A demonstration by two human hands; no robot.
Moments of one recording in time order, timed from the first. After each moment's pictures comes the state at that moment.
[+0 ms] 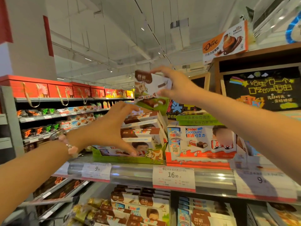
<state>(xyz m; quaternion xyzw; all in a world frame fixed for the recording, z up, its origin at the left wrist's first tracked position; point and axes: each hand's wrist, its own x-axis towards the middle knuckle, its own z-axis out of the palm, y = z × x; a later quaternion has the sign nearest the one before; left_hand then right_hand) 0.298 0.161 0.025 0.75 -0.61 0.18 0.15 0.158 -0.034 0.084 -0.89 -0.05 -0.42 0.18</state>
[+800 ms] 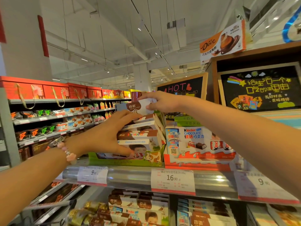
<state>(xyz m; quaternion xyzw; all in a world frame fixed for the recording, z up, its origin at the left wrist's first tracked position) 0.308 0.155 0.015 0.71 -0.66 0.19 0.13 0.212 -0.051 0.070 -0.96 -0.01 -0.22 0.16</state>
